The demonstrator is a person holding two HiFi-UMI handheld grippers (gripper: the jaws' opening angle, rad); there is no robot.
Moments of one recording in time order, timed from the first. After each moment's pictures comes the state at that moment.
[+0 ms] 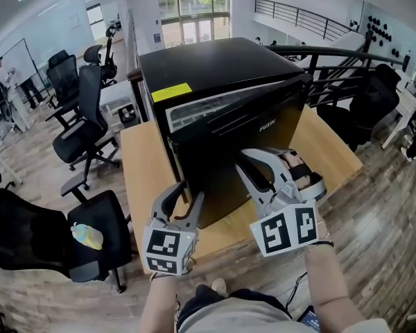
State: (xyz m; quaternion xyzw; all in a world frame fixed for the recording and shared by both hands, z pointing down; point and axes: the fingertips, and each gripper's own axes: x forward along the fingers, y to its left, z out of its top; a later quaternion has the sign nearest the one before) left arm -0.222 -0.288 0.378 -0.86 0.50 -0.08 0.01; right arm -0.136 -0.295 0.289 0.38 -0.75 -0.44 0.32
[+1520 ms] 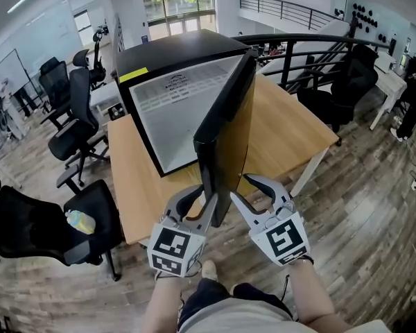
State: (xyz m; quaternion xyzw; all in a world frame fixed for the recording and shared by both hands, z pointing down) left arm -0.070 -0.125 0.372 -0.91 0.40 -0.10 0.01; right arm -0.020 -0.123 0.359 0.43 -0.88 -0.15 0.15
